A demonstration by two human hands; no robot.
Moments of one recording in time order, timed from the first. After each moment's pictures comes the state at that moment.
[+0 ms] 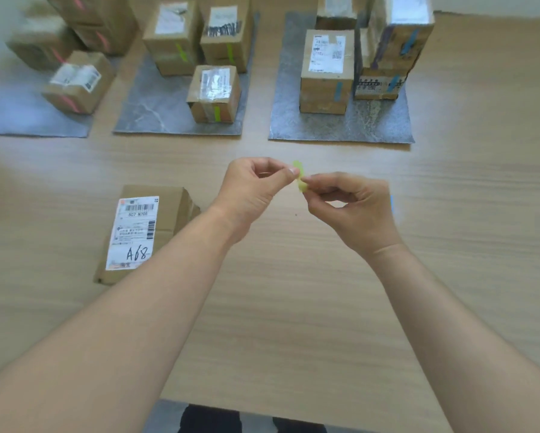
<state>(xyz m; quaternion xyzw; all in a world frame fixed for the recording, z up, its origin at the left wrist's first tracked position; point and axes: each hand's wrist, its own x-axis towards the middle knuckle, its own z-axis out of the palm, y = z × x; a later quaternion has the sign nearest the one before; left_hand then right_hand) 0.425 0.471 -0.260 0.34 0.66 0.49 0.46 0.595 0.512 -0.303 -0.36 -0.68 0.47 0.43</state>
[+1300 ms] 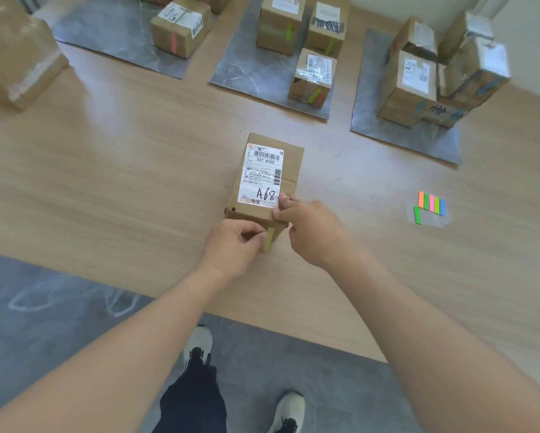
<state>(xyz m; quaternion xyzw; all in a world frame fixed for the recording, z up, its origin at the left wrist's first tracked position) 0.269 0.221 -0.339 0.35 0.75 0.41 0.39 0.395 0.329 -0.273 -0.34 -0.91 0.18 -0.12</state>
